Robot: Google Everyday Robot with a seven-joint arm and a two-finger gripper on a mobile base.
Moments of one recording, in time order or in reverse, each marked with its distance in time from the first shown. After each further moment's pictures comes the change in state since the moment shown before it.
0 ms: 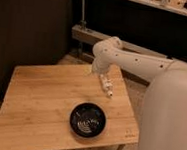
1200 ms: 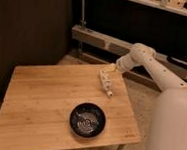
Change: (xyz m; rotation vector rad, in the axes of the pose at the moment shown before) arm -0.067 -0.090 0.043 -0.316 -0.087 -0.252
